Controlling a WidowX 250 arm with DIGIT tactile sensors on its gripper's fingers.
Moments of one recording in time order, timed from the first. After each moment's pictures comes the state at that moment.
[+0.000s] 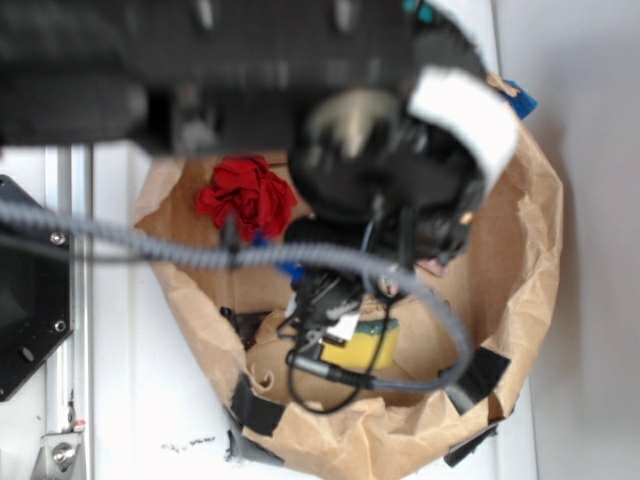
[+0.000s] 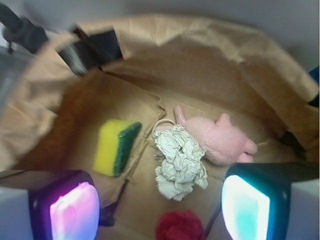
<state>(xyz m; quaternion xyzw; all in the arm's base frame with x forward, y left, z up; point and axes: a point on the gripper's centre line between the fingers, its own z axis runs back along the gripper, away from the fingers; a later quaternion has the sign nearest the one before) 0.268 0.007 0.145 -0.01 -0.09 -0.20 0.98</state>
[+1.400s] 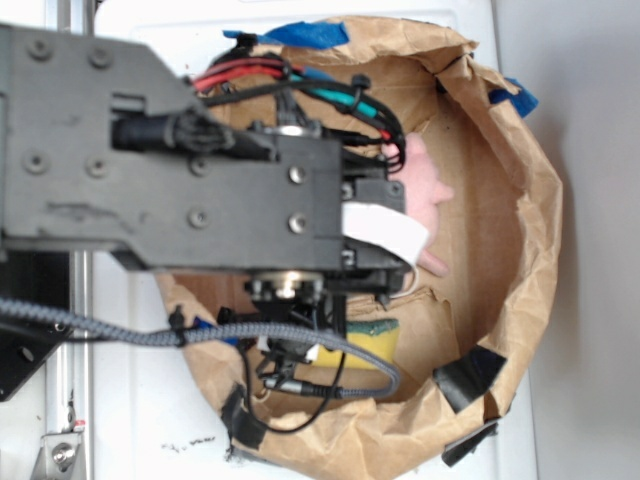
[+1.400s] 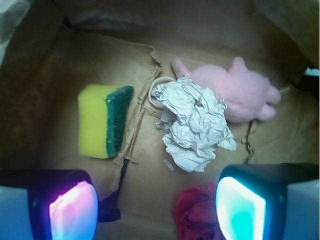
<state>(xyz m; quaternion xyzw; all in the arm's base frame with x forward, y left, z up) 0.244 0.000 0.115 0.01 -0.04 -0.10 0.99</state>
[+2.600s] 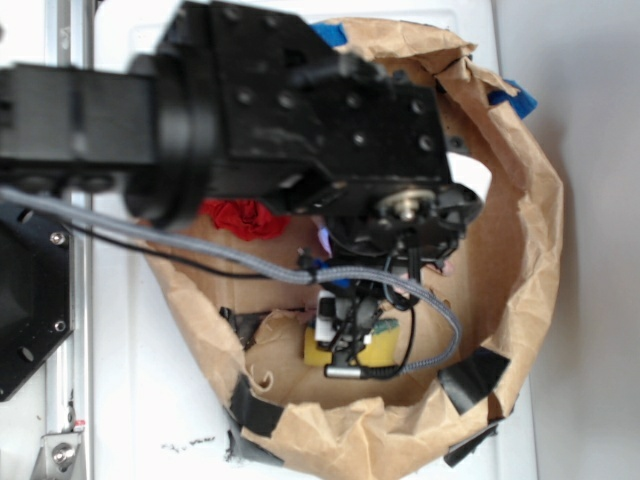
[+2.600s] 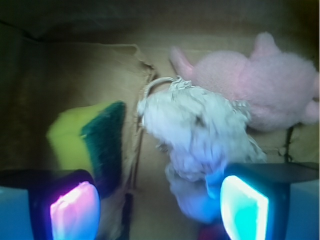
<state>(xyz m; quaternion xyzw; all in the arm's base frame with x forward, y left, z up) 0.265 0.004 0.091 -0.06 -0.01 -0.05 1.00</state>
